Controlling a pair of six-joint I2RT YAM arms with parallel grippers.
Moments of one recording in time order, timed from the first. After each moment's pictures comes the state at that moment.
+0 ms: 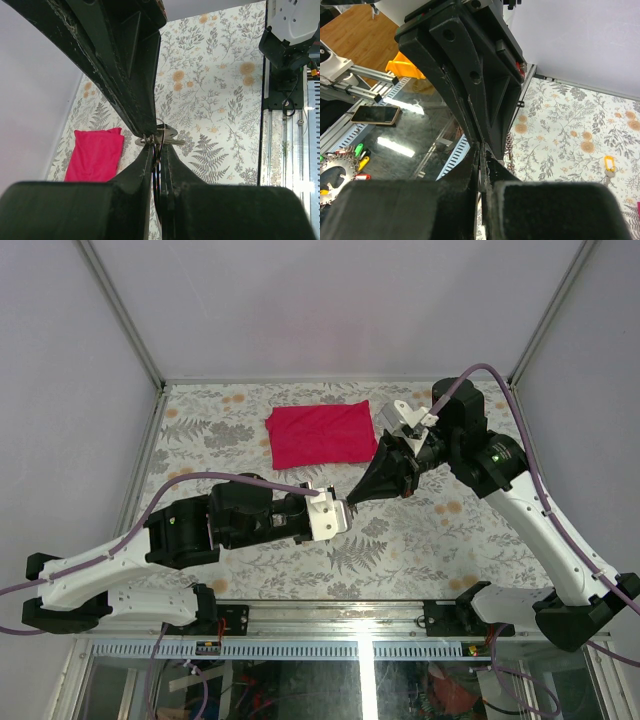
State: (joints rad) left arm -1.28 1.06 1.38 -0.58 -0.06 0.42; right arm 0.59 1.23 1.48 -0.59 -1.40 -0.28
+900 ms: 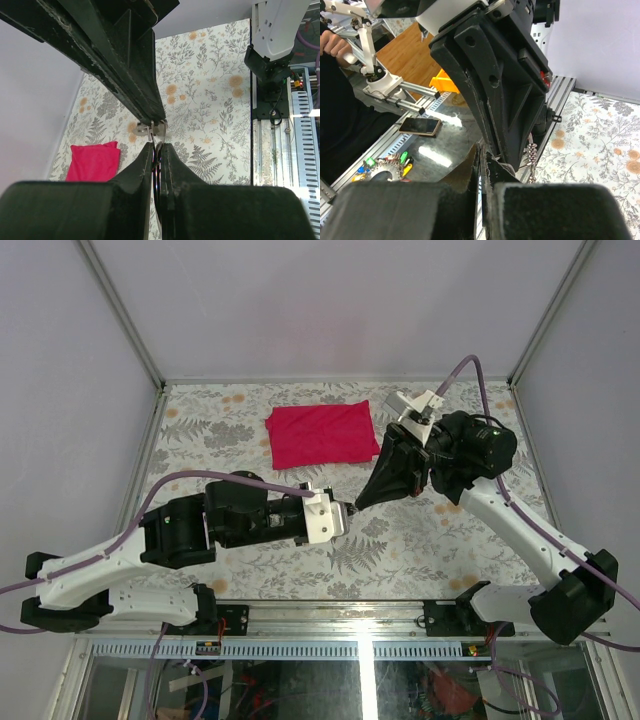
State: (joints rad) left arm -1.29 1.07 1.42 -0.57 -0.01 0.42; right arm 0.58 1.27 1.16 1.13 -1.54 1.21
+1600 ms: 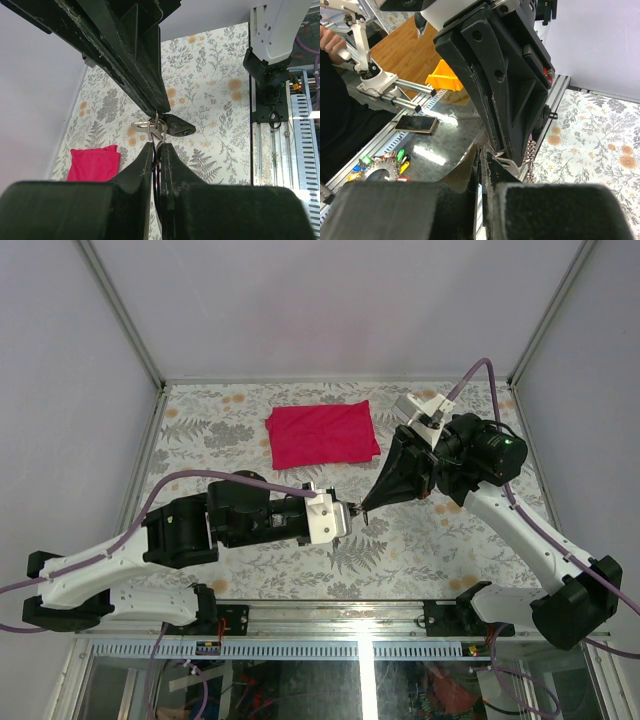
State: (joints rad) left arm -1.30 1.08 1.43 -0.56 0.00 0.42; right arm 0.55 1.24 1.15 1.21 -1.56 1.28
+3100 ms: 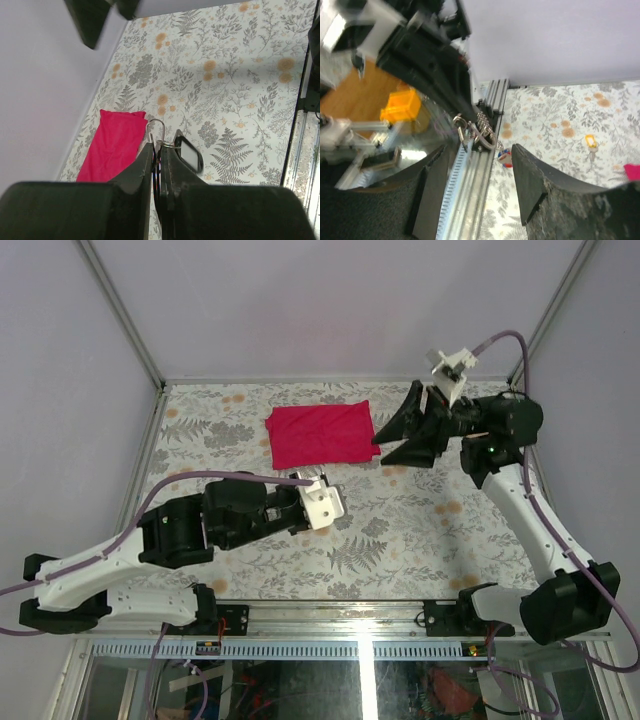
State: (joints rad) left arm -1.28 1.06 1.41 -0.60 -0.21 0.42; right arm 0.29 1.26 1.16 1.05 -1.51 1.16
